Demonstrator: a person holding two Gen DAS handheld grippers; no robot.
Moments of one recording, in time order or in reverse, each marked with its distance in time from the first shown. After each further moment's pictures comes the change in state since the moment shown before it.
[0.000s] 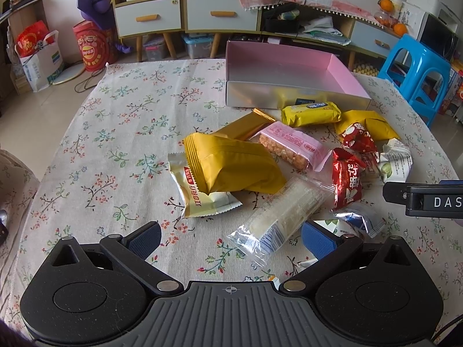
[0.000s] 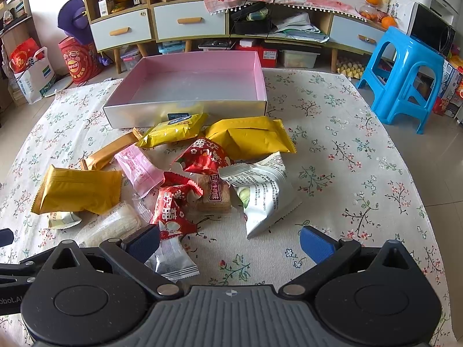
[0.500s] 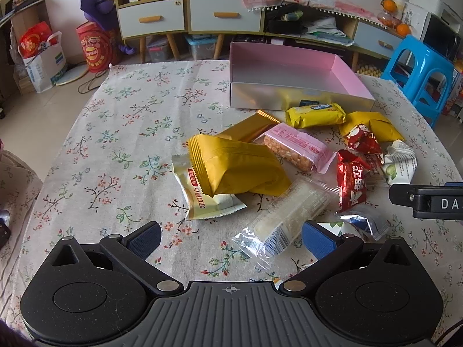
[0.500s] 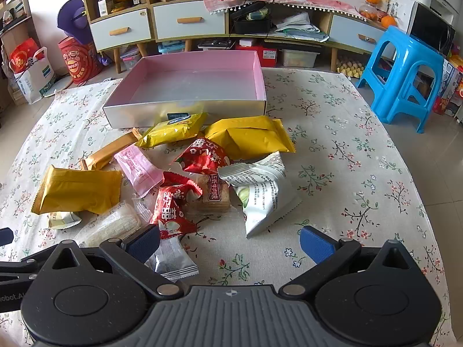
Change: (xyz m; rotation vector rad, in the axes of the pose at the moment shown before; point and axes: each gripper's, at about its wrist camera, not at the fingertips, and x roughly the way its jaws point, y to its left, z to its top) left arm 0.001 0.001 0.003 -0.001 -0.003 0.018; right arm 0.000 0.000 0.001 0.005 0.008 0.002
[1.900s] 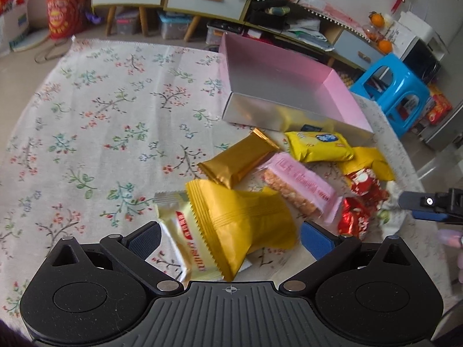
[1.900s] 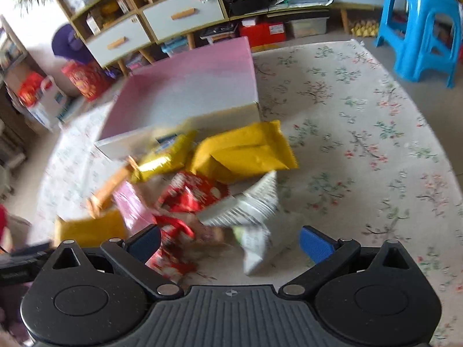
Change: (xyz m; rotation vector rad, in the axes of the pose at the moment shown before) left arm 0.065 0.058 0.058 -0.097 0.095 -0.278; right arm 0.037 -0.053 0.046 0.185 0.094 0.224
